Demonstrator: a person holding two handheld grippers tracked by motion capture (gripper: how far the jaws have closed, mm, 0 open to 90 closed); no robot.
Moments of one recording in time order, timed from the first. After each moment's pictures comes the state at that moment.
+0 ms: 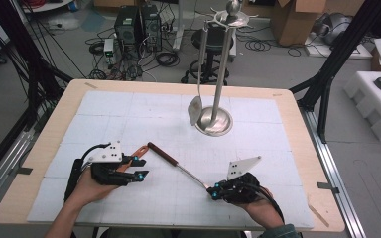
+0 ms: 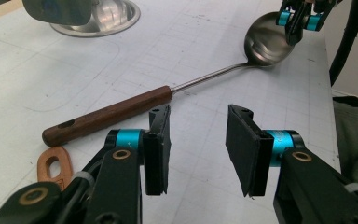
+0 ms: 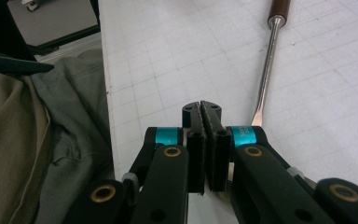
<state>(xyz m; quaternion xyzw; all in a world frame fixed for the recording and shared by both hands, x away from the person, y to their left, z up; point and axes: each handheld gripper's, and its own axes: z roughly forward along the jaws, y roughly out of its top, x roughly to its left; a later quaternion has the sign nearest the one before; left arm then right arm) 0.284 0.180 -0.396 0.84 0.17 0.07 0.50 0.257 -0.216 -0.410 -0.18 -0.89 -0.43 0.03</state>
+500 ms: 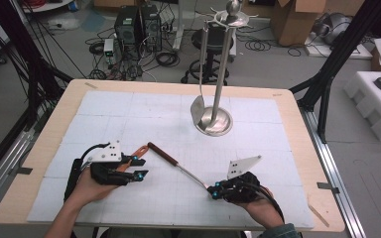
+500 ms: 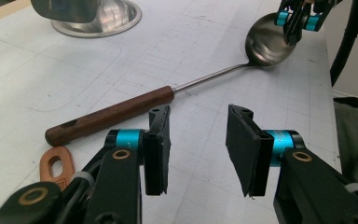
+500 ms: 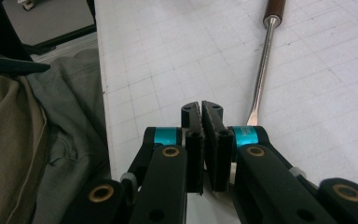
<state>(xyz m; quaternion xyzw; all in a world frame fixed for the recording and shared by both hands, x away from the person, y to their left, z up) 0.284 0.181 -0.396 0.84 0.18 0.07 0.51 0.258 -0.216 -0.409 -0.18 -0.89 -0.42 0.02</state>
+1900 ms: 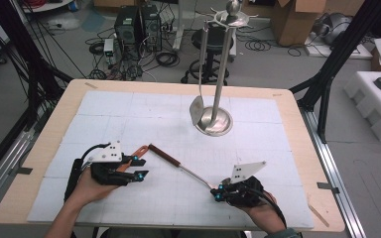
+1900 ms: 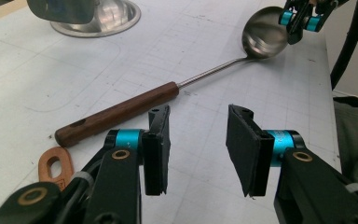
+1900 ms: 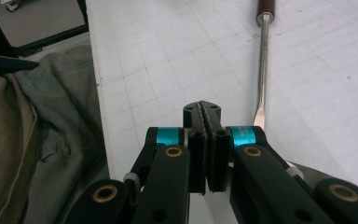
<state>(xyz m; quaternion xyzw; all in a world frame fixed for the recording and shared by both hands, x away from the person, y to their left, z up) 0.284 0.180 -0.396 0.84 0.17 0.07 0.51 0.247 -0.225 -0.413 -0.20 -0.88 -0.42 0.00</state>
